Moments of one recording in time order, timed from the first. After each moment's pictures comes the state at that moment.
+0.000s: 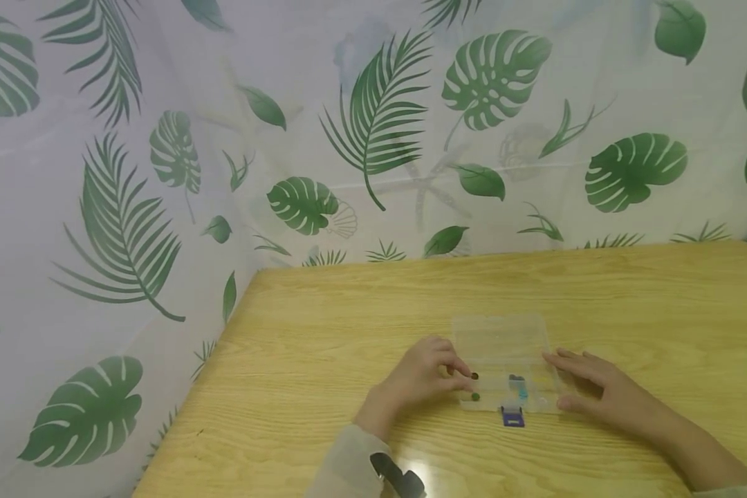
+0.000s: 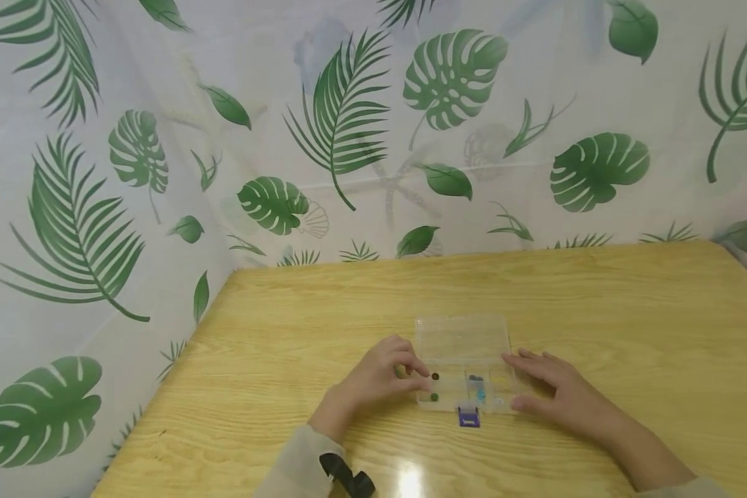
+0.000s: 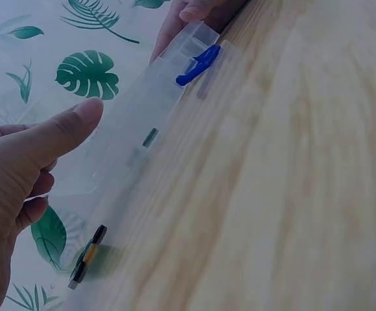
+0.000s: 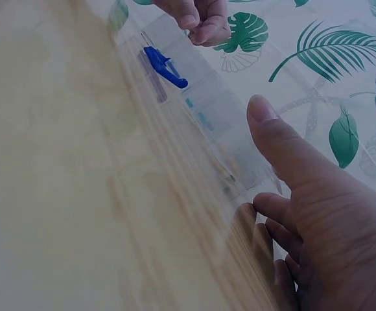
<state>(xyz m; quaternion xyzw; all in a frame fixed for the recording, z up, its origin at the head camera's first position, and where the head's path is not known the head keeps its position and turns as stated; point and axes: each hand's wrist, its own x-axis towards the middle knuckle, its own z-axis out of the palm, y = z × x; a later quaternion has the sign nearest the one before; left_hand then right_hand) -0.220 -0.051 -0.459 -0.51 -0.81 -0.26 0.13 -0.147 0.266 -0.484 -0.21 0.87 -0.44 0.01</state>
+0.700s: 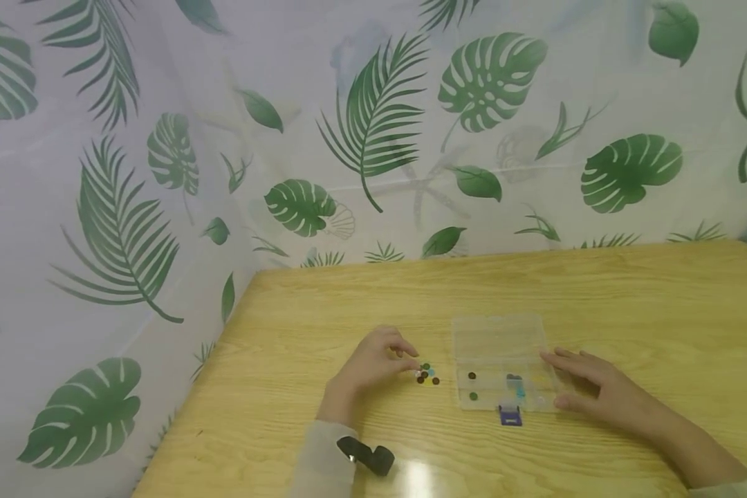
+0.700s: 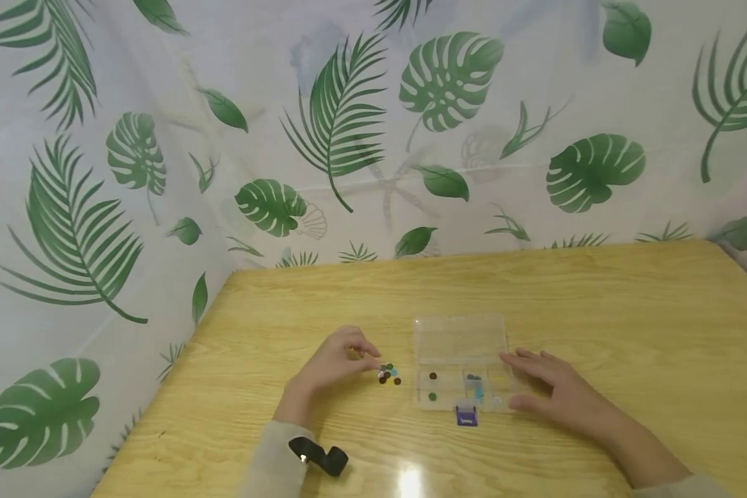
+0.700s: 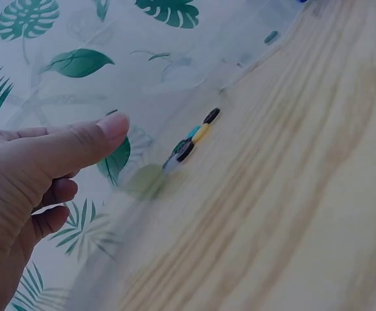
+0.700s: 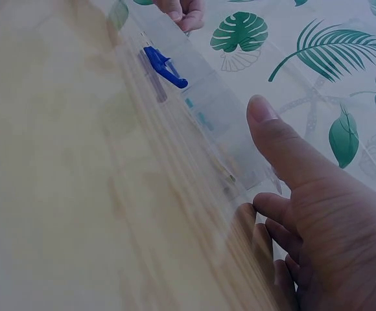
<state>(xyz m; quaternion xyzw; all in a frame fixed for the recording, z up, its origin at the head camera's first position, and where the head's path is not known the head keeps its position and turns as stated) -0.239 -0.106 -0.455 -0.28 -0.89 -0.36 -0.05 -0.147 0.268 -0.484 -0.23 0.87 -0.44 0.00</state>
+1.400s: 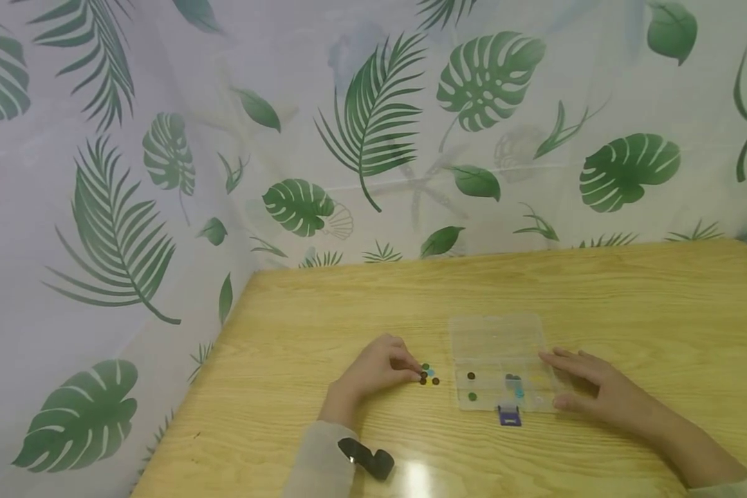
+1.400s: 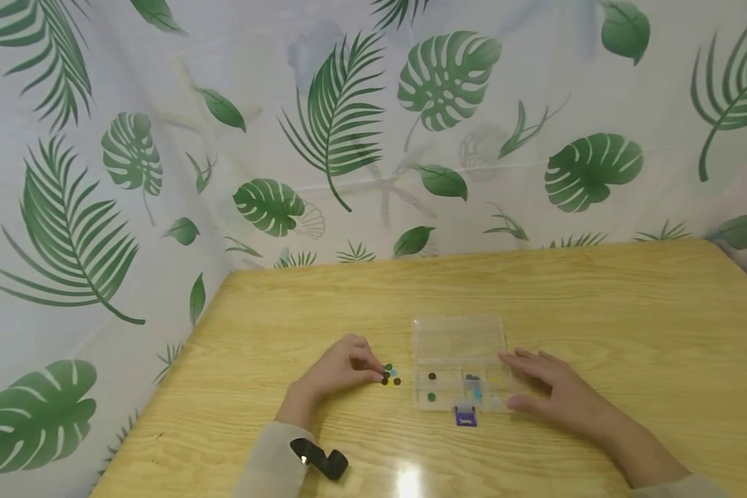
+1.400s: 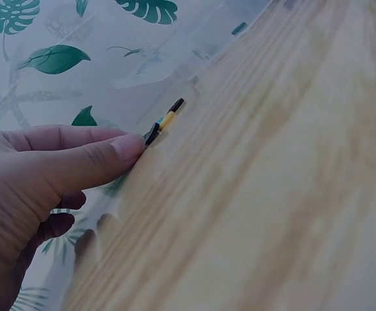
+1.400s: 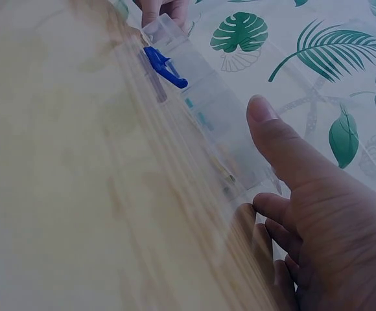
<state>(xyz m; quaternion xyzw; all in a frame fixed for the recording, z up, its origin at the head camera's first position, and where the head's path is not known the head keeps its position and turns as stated) -0.243 -0.110 -0.472 -0.37 -0.88 -0.29 -0.04 -0.146 0.267 -0.482 -0.21 0.88 -0.43 0.01</state>
